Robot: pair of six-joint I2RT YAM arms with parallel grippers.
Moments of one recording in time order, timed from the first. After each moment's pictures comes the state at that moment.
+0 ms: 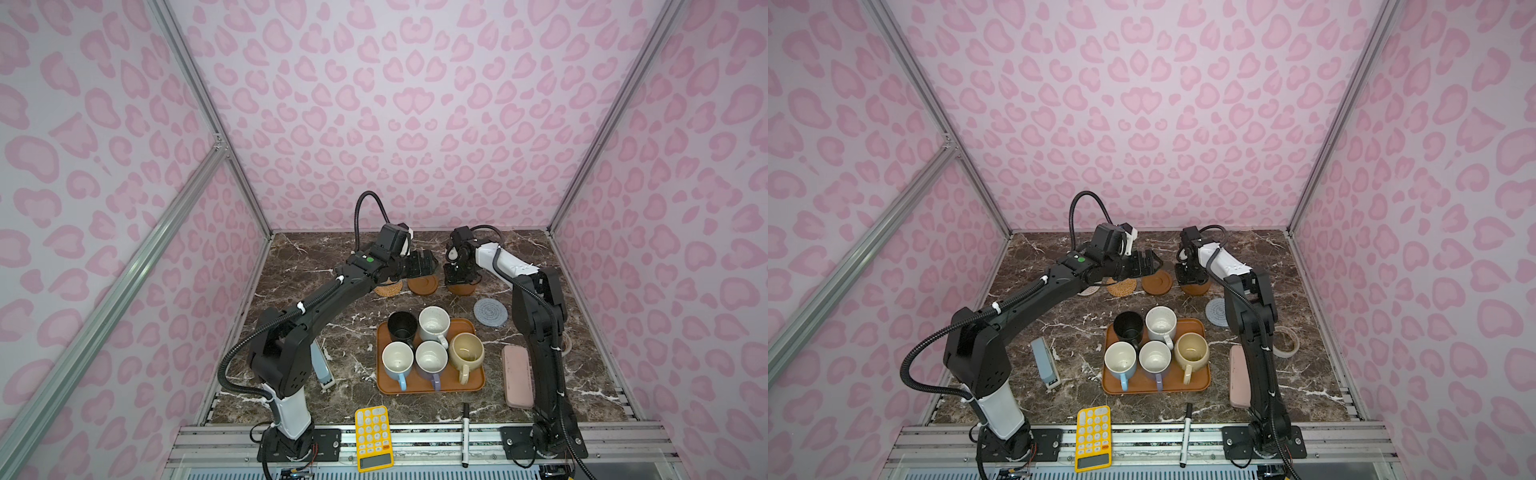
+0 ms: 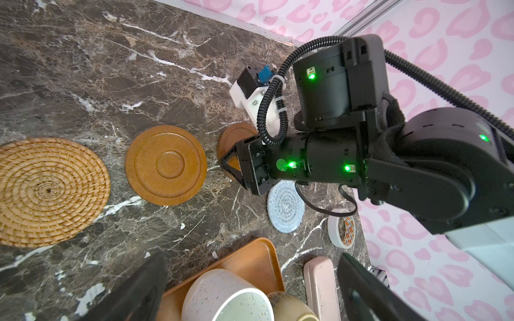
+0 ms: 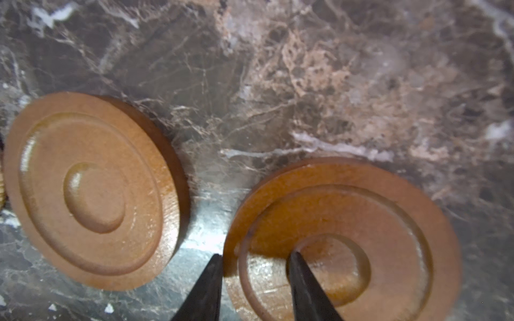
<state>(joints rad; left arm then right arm) -0.61 1.79 1.55 -0.44 0.25 -0.64 0.32 2.32 1.89 -0.89 -0.11 0.16</state>
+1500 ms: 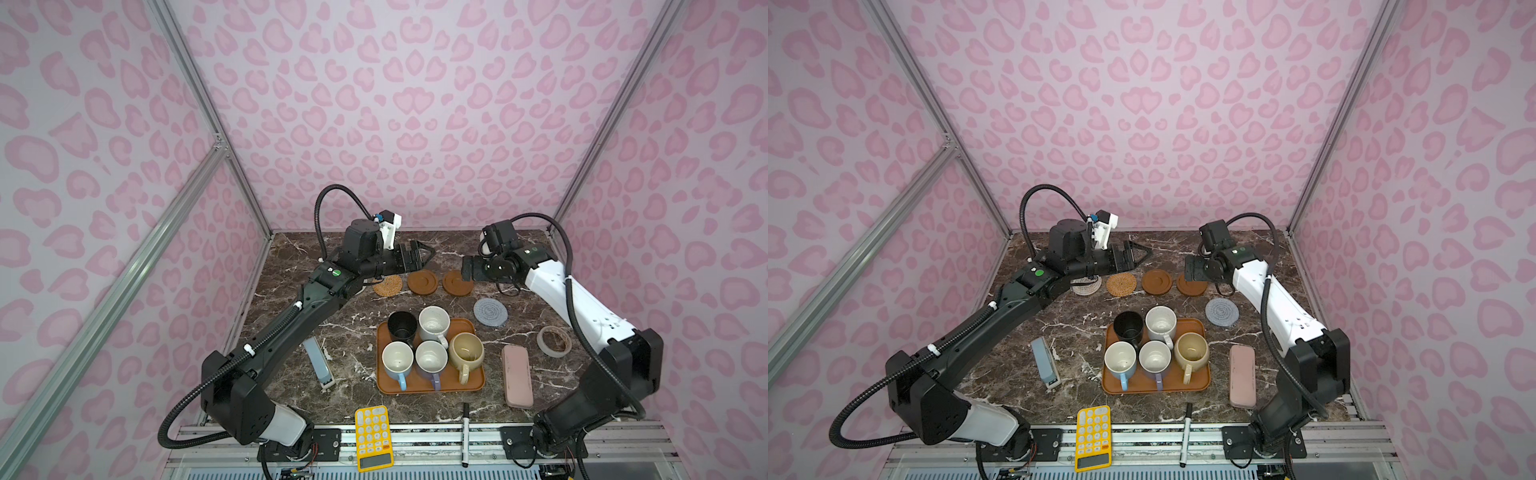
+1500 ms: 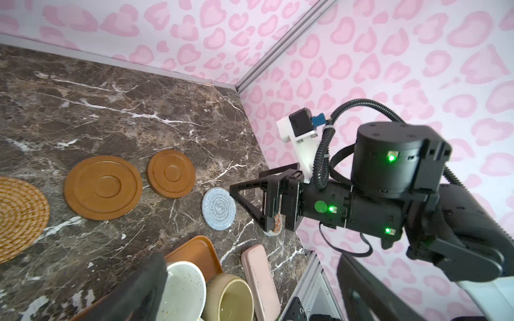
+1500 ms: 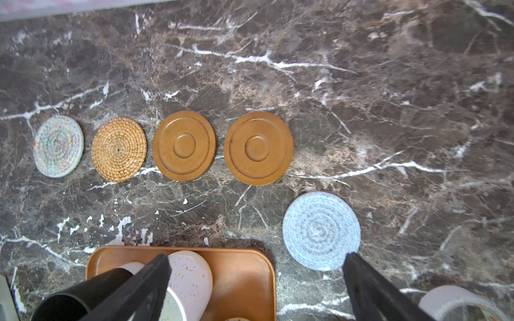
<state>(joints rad) -0.58 1.48 1.39 -0.29 0.45 -0.71 0.35 1.52 1.39 -0.84 0.13 0.39</state>
